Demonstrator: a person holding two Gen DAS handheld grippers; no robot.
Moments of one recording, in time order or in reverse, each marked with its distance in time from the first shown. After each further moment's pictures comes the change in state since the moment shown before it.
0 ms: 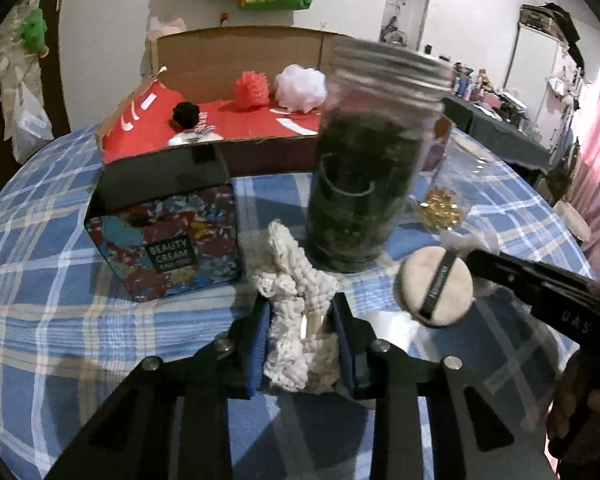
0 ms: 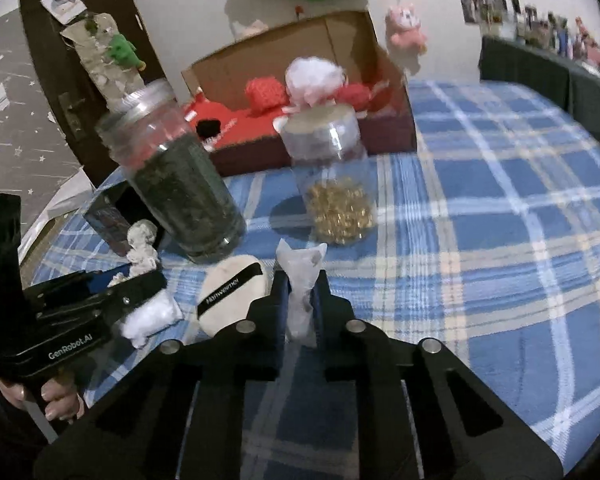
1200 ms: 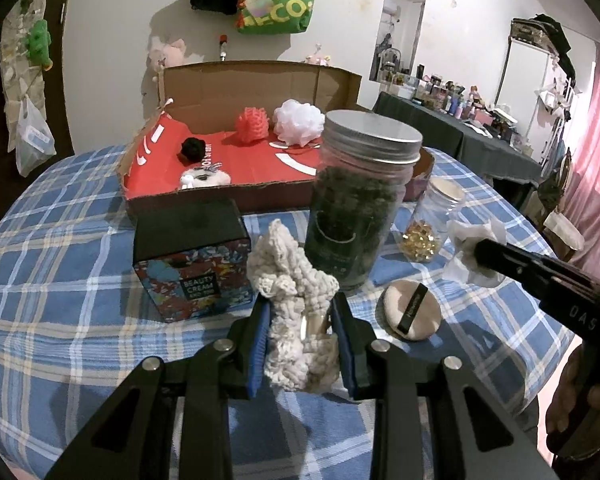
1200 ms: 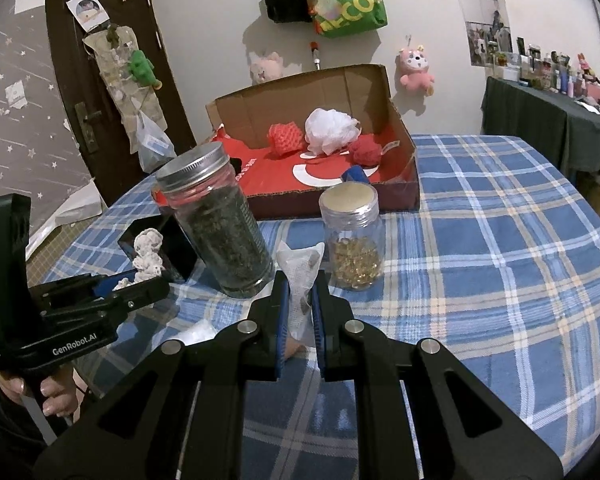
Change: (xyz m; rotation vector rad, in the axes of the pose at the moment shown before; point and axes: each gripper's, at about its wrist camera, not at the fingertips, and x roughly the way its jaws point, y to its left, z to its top) left arm -0.034 0.002 0.011 0.000 -0.067 -0.011; right arm -0.039 0.023 0.019 -0.058 -0.103 -0.009
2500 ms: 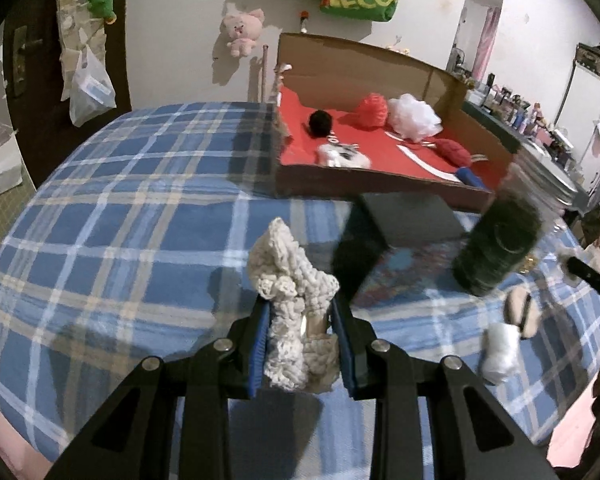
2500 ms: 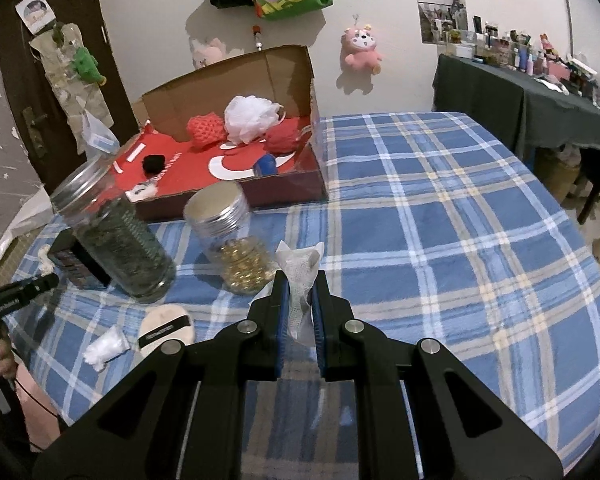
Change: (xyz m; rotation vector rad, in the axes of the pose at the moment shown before) left arm -0.003 0.114 0.000 -0.142 0.079 0.154; right arm 0.009 -0.063 0.014 0.060 0.068 -0.171
